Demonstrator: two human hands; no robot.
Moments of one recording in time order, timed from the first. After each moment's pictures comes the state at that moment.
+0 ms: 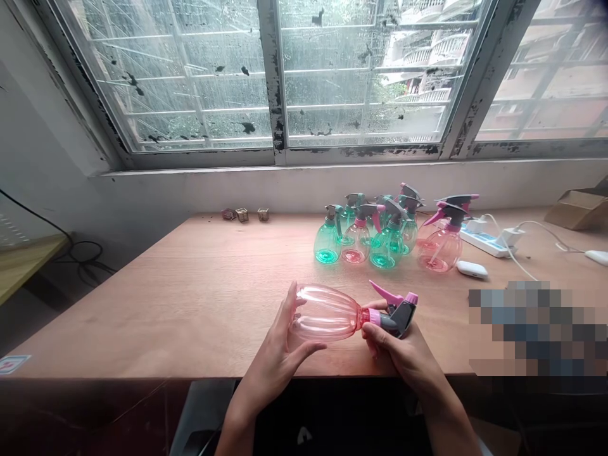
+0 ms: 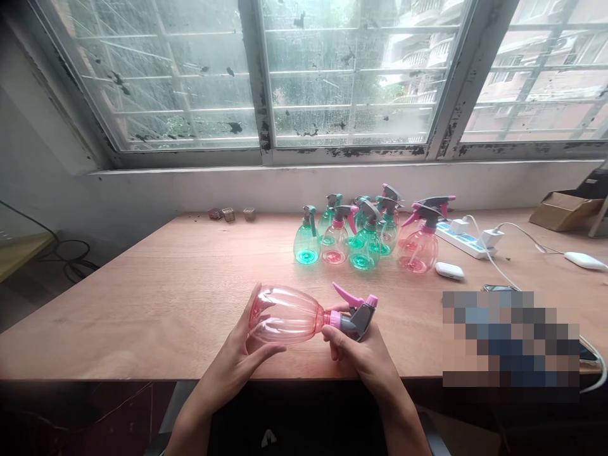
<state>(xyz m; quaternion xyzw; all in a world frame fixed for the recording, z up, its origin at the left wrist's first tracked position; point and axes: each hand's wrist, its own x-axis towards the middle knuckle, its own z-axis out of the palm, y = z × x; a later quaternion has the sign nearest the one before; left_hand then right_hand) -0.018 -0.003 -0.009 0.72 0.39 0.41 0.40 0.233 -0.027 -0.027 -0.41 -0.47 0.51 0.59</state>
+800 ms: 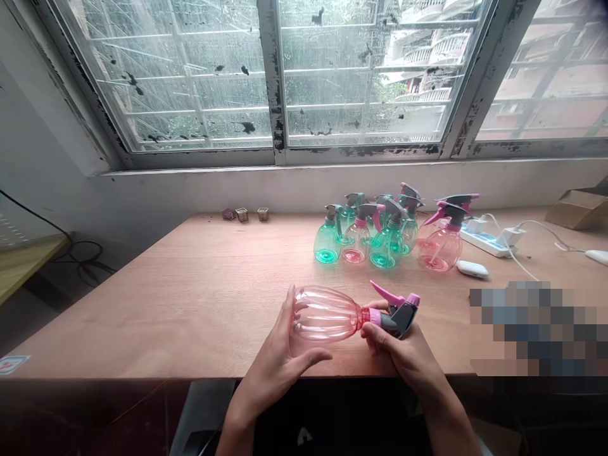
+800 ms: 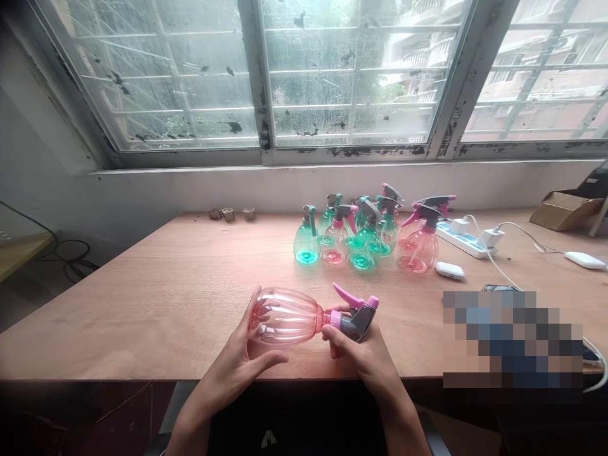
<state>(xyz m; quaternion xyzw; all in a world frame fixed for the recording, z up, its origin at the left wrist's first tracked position) -0.018 -0.008 -0.005 0.73 0.39 0.40 0.40 0.236 -0.026 -0.031 -0.41 -0.50 0.48 0.59</state>
